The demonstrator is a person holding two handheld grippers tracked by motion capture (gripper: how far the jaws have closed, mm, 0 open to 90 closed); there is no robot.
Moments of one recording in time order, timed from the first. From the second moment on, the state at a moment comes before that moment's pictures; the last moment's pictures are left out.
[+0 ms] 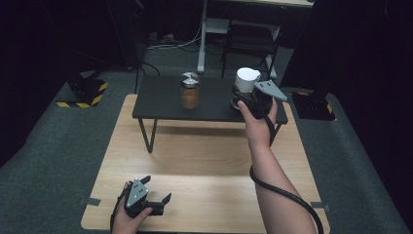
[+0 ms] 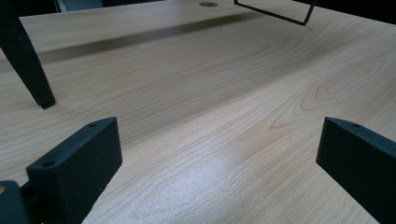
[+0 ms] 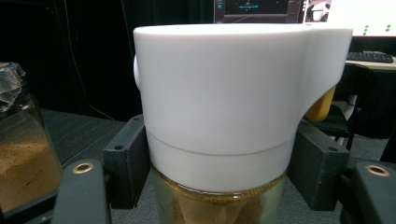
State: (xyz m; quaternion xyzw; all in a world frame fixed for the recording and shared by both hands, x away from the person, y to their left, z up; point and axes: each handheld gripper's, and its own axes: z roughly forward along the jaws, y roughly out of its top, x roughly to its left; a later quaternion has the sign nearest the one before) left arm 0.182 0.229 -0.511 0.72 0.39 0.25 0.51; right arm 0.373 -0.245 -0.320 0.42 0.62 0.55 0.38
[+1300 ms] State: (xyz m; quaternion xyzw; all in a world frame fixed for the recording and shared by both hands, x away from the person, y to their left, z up) left arm 0.183 0.230 -0.512 0.72 0.40 0.25 0.52; right arm 0.380 -0.253 -0.315 0.42 0.63 0.56 0.35
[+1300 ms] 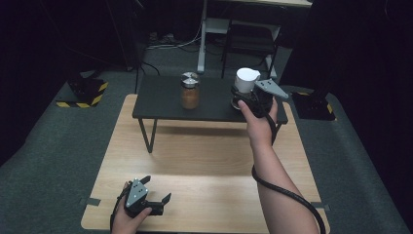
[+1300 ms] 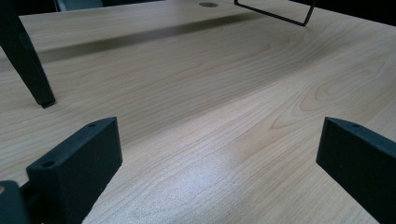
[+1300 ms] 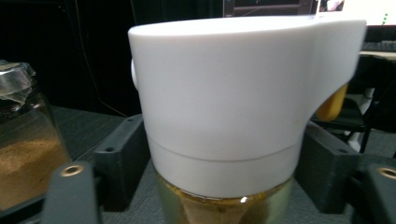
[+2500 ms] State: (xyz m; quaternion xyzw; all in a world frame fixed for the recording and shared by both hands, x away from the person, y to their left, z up) left arm 0.183 0.229 -0.510 0.72 0.40 0.25 0.51; right arm 0.339 -0.280 -0.348 0.39 0.62 0.59 0.35
